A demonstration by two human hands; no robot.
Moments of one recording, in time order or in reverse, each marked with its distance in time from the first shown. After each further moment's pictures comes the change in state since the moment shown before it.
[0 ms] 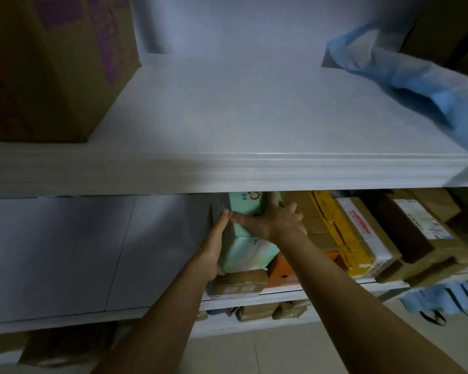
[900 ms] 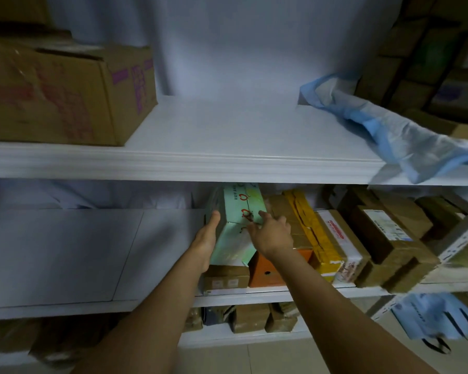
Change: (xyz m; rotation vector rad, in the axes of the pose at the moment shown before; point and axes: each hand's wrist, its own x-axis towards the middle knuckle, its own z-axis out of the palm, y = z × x) left_hand -0.089 -0.009 0.023 0.062 0.100 0.225; right_hand -0.075 0.053 -0.008 0.124 0.172 -0.208
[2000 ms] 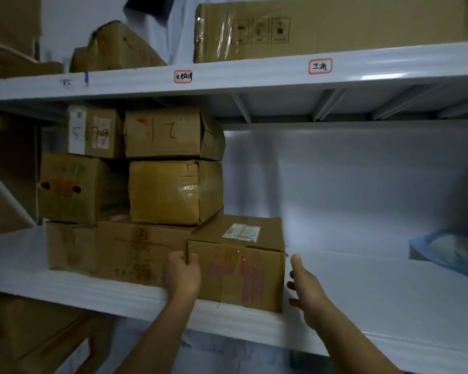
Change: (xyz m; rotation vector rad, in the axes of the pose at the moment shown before) left_hand -0.113 0.232 -0.262 0.122 0.861 0.757; right_hand -0.034 -0.285 -0.053 0.969 -0.189 -0.241
